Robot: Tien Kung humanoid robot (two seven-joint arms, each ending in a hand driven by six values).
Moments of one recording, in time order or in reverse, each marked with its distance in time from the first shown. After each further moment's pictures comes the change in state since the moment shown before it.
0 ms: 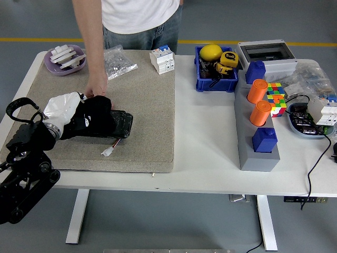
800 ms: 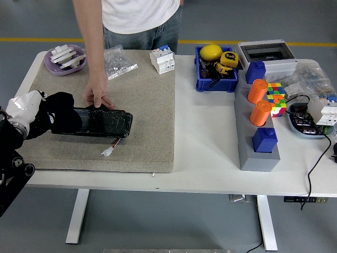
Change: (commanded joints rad) left arm 0.048 0.036 -0.150 0.075 0.020 0.007 -0.007; right arm -0.003 -0.001 0.013 0.004 -0.013 -0.002 -0.001
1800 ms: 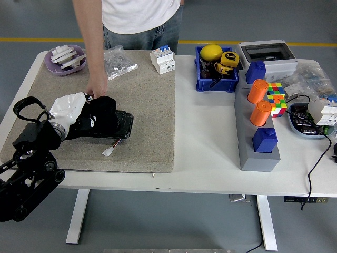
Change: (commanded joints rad) left arm -0.100 -0.057 0.250 -0.072 -0.066 -0.009 0.017; right arm 0.005 -0.003 -0.004 0.000 0.003 0.002 0.001
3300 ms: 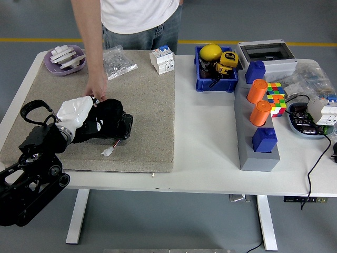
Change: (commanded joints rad) left arm 0.038 -0.003 -0.040 -0.027 0.025 -0.014 0.035; right arm -0.003 0.001 0.013 0.000 -0.006 0.002 -0.001
